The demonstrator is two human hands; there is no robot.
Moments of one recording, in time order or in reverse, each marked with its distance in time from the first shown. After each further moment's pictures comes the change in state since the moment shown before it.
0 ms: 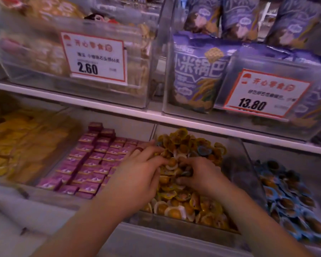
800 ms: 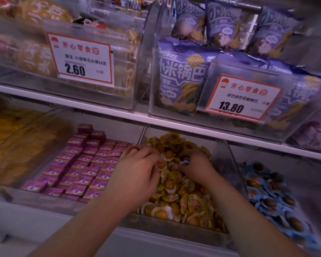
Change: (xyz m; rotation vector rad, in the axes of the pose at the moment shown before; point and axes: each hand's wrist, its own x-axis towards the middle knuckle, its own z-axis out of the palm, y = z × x) left_hand 0.015 0.015 0.017 0.041 0.092 -0.077; right_hand 0.028 0.025 -0.007 0.277 0.103 0.119
